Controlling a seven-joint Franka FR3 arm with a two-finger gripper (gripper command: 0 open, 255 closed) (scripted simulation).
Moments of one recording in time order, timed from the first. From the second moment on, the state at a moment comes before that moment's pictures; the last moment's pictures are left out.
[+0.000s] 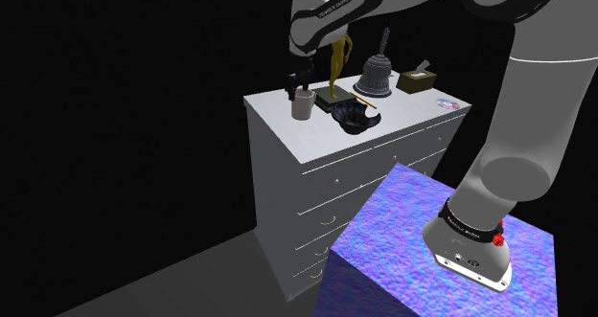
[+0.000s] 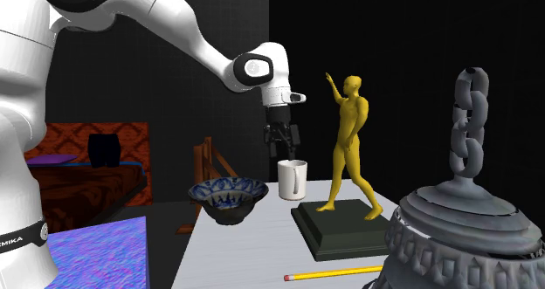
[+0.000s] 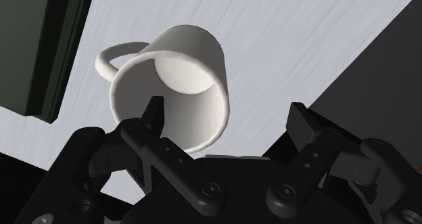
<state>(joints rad) -0.03 0.26 -0.05 -1.87 -0.04 2.21 -0.18</state>
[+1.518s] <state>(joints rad) -0.03 0.31 -0.05 -1.89 -0.04 2.28 -0.18</state>
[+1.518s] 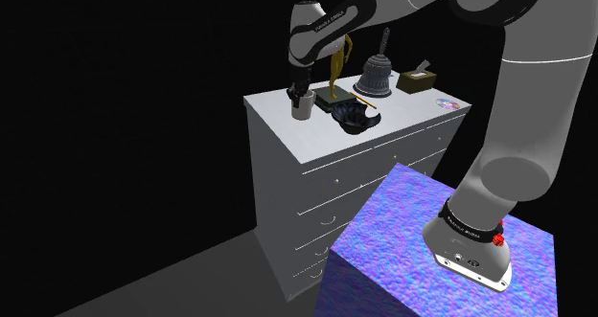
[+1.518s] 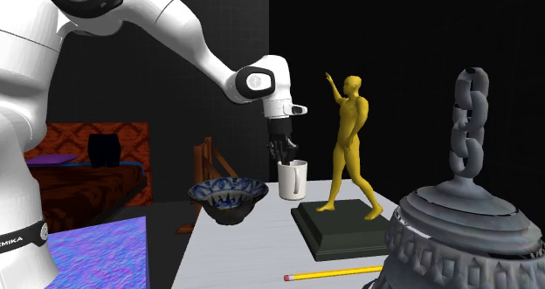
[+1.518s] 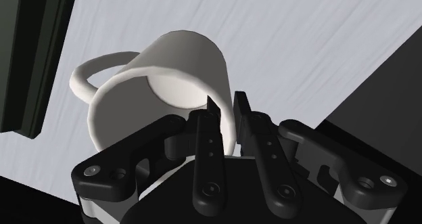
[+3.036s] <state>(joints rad) -0.03 0.21 -0.05 -1.73 -0.04 2.01 -0.19</state>
